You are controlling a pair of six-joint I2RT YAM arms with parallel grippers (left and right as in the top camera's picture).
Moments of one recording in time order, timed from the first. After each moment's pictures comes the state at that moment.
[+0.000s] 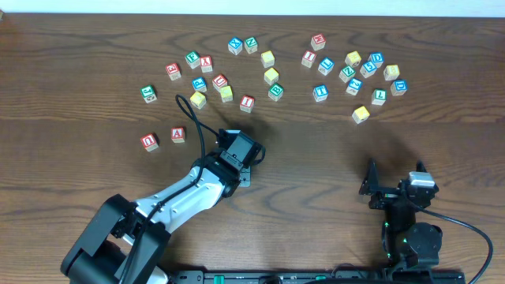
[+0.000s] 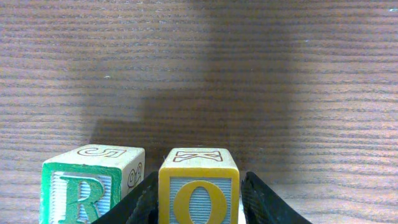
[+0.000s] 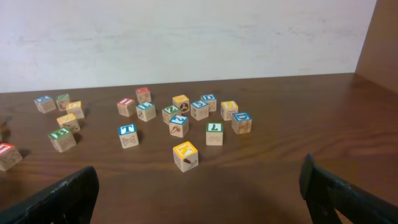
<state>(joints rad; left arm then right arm) -0.65 1.62 0.76 -0.36 -0.22 -0.59 0.04 0.01 0.01 -0.06 0.10 0.07</state>
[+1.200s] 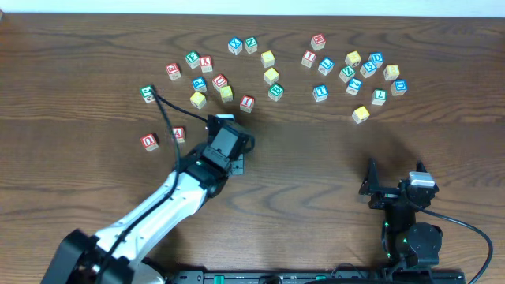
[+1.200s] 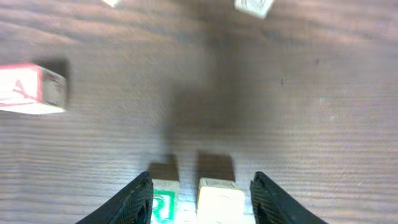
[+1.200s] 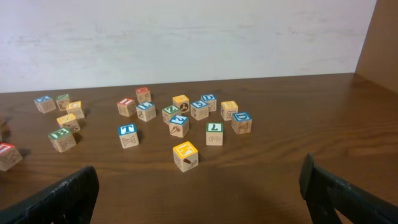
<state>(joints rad) -0.58 1.43 0.79 -0.38 -0.26 -0.51 0.04 0.01 0.01 -0.06 0.10 0.07</state>
